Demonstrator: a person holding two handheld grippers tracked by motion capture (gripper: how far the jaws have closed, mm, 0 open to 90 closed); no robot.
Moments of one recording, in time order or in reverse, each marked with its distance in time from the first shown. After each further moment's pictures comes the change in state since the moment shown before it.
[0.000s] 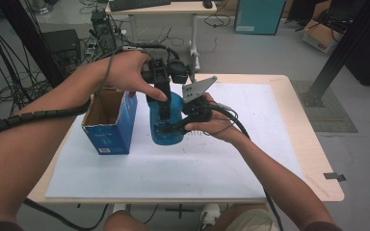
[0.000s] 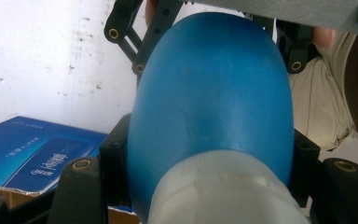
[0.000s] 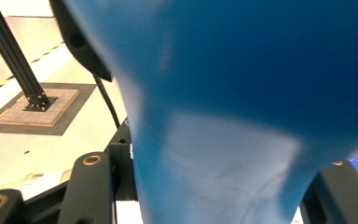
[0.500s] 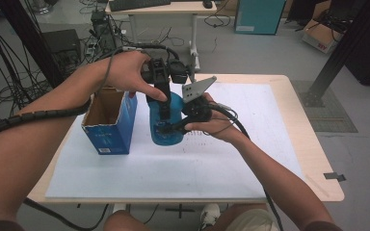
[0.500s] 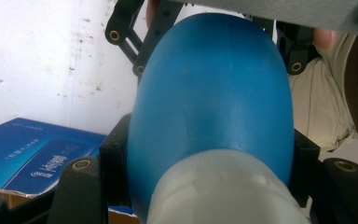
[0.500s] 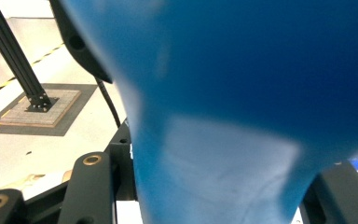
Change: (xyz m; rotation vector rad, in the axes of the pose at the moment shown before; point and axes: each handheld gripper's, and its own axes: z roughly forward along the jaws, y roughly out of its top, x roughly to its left) left arm 0.001 -0.001 0.002 -0.004 -0.006 0.000; right arm -0.001 -0.001 0.001 0.002 0.004 0.006
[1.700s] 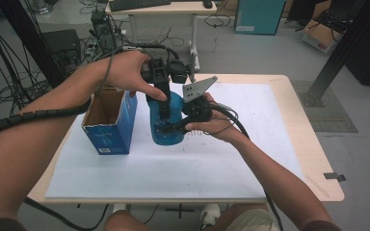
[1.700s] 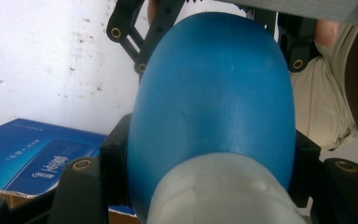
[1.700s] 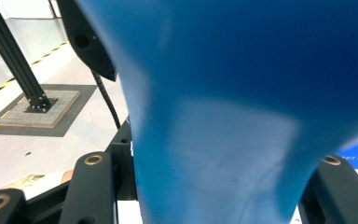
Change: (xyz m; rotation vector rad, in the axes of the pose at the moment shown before) left arm 0.002 0.000 0.001 0.001 0.005 0.009; right arm 0.000 -0.001 -0.001 -0.005 0.001 0.016
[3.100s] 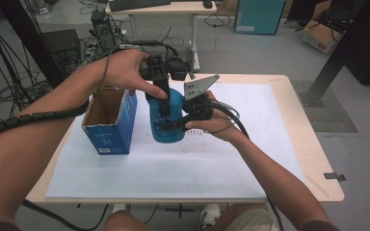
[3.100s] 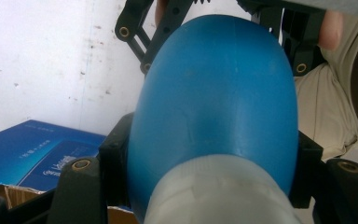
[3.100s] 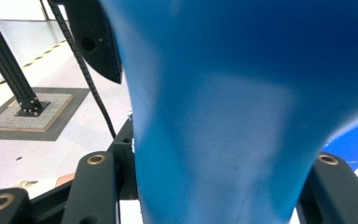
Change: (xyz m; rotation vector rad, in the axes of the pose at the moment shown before) left arm -0.003 -0.003 -0.008 -0.026 0.030 -0.002; right arm 0.003 0.006 -0.003 -0.017 -0.043 0.002
